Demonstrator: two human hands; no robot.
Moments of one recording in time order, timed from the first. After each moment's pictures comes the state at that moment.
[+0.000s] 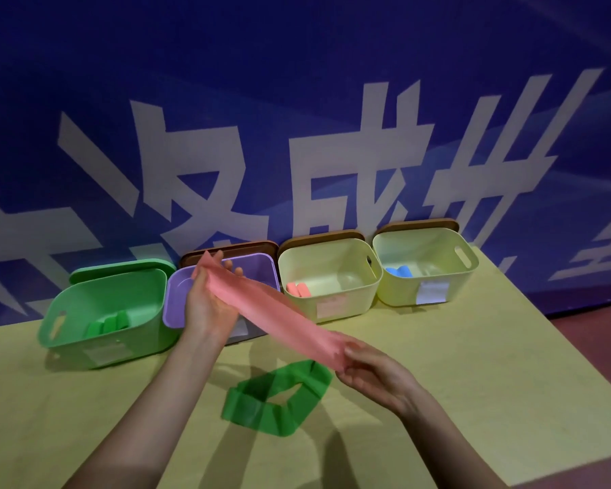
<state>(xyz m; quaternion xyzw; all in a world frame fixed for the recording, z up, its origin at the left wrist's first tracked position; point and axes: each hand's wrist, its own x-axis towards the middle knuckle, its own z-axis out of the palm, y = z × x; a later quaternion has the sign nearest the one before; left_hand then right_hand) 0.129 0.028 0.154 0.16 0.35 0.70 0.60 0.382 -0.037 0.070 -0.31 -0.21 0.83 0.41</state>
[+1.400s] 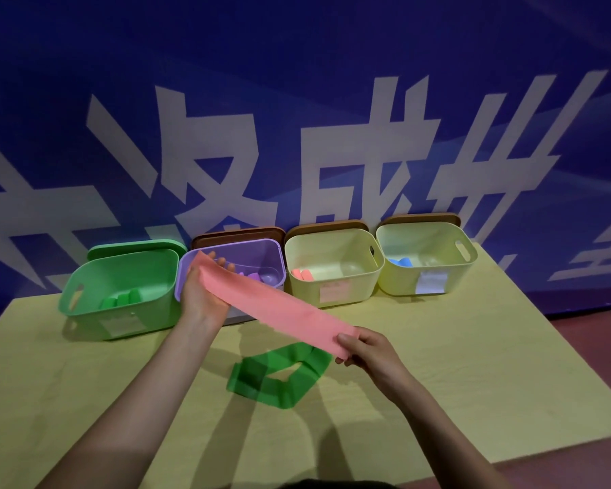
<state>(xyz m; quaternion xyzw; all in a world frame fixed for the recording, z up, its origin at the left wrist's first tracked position) 0.113 -0.002 0.159 0.10 0.42 0.70 0.57 0.374 -0.070 0.084 -0.51 -0.44 0.61 0.41</state>
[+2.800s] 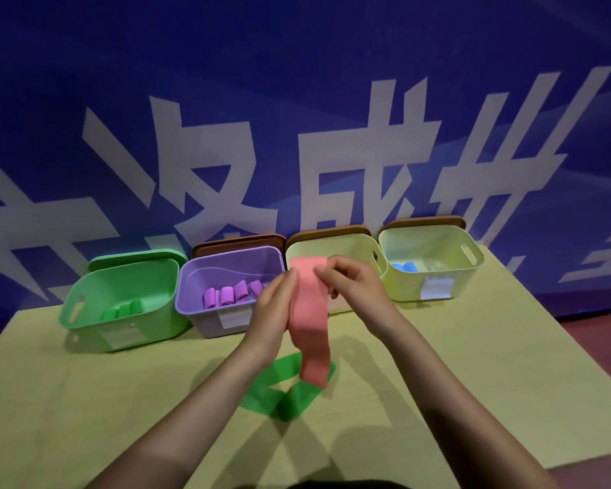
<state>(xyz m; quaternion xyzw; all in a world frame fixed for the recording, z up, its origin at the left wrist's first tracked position) 0.204 -0.047 0.189 0.42 0.53 0.50 0.54 0.340 -0.015 0.192 -0.43 -0.60 0.49 0.48</state>
